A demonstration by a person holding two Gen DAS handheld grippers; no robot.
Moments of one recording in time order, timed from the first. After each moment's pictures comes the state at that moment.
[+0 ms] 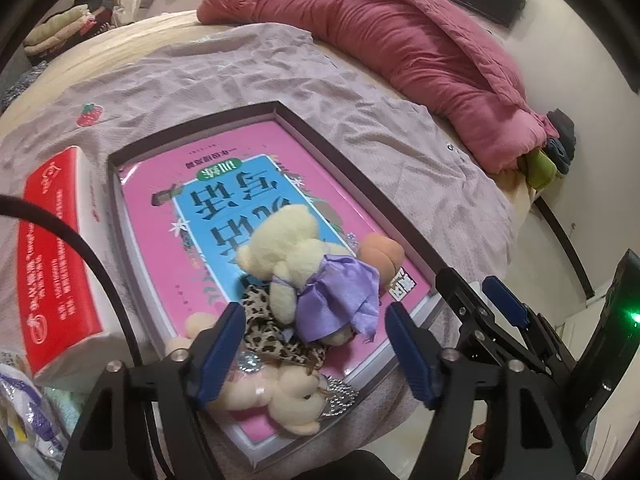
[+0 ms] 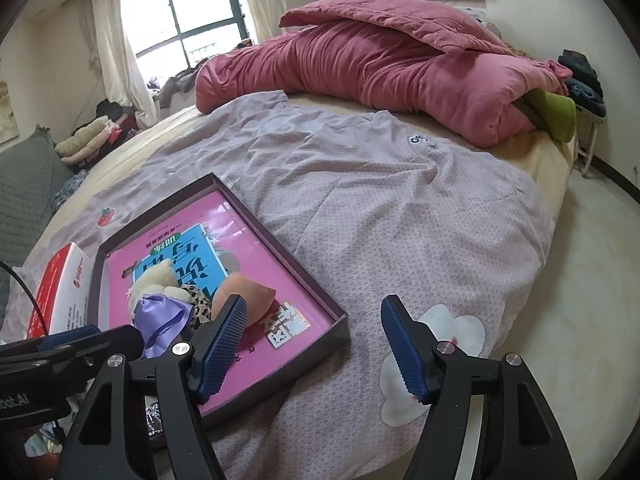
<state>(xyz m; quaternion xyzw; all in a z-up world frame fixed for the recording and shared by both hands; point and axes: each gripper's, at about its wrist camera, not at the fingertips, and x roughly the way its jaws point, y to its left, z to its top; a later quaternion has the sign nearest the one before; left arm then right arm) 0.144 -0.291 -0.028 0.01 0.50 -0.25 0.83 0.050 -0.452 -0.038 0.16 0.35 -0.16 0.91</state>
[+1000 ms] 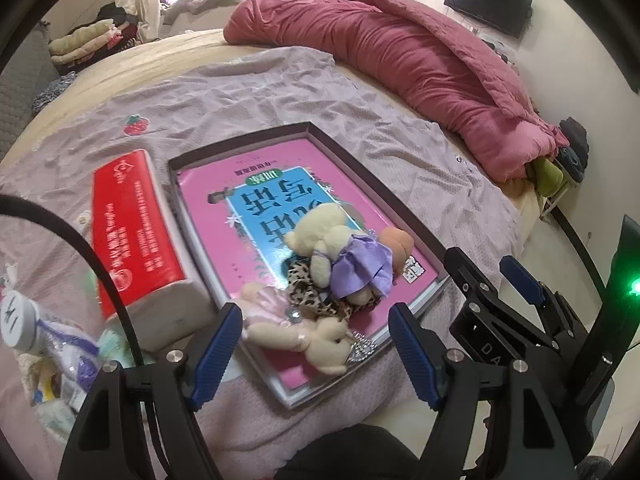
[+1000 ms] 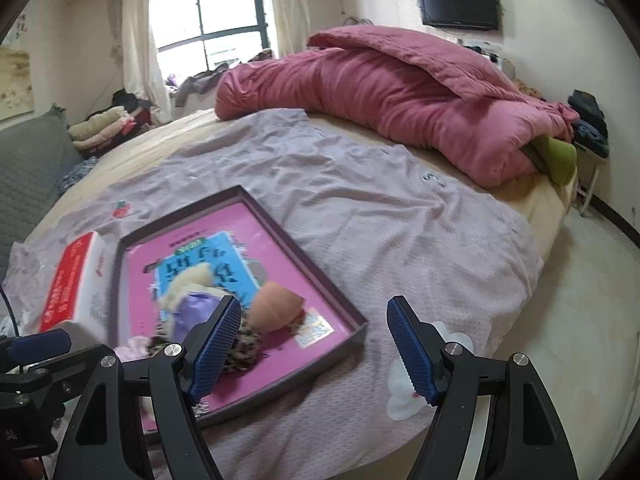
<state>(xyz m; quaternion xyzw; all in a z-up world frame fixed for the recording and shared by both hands) 0.102 -0.252 0.008 0.02 0.47 -0.21 0.85 0.036 -0.417 -0.001 0.10 0.33 -0.15 0.93</state>
